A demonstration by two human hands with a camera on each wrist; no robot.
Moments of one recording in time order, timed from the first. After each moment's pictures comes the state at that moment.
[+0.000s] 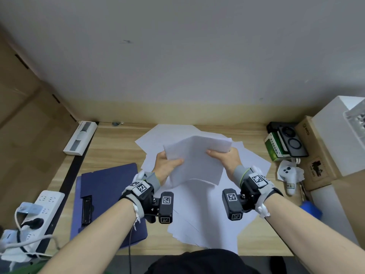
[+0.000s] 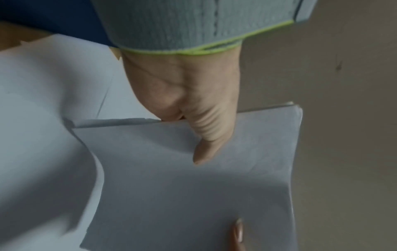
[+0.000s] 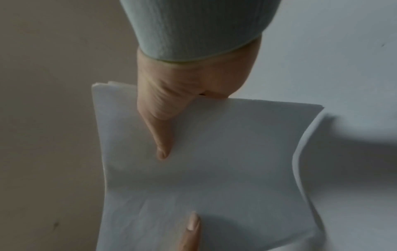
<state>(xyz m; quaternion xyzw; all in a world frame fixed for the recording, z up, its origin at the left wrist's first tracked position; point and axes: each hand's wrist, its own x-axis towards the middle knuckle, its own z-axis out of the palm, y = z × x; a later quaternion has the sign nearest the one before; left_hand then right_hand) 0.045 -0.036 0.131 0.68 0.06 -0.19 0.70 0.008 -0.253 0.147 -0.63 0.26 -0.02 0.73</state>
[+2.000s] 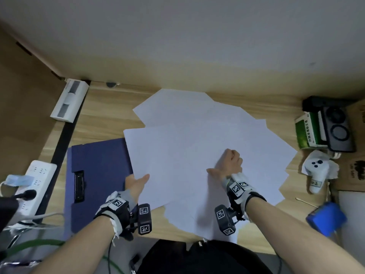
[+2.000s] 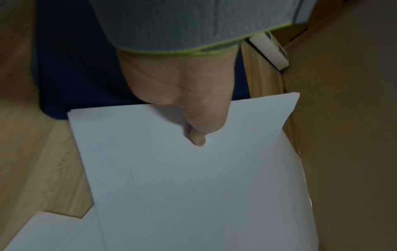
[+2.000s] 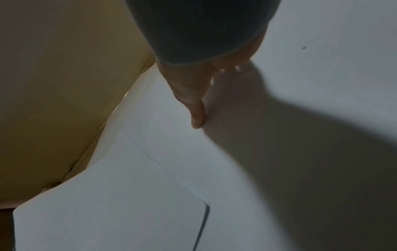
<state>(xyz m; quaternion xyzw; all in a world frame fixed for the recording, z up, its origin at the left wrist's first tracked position) 0.004 0.052 -0.025 0.71 0.41 -0.21 0.54 0.015 -0.256 -0.011 -0.92 0.27 0.19 0.21</state>
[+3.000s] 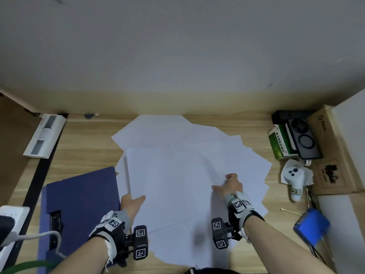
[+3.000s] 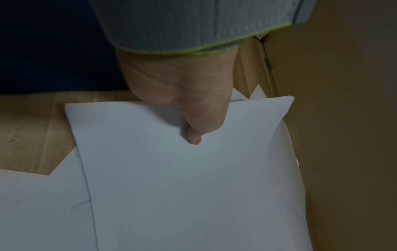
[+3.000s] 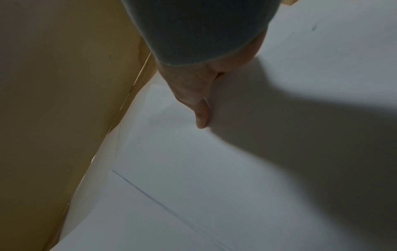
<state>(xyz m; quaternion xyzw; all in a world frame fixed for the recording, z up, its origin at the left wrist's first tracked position) 0.036 0.014 -0.033 0.74 0.37 -0.27 0.49 0.003 -0.330 -0.028 -0.80 0.45 0.21 0.32</state>
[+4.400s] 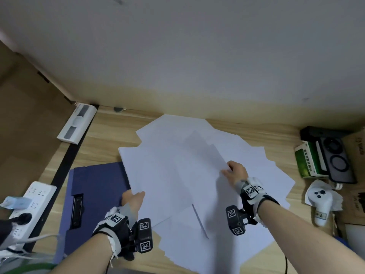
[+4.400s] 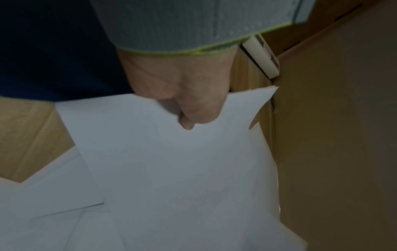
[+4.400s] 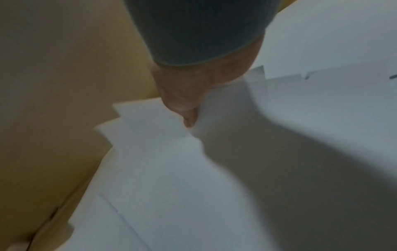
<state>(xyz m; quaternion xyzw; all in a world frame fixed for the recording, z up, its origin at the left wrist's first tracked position) 0.038 0.053 -0.011 0.71 0.45 -0.17 0.51 0.081 -0.308 -0.001 -0.89 0.21 0.18 0.36</state>
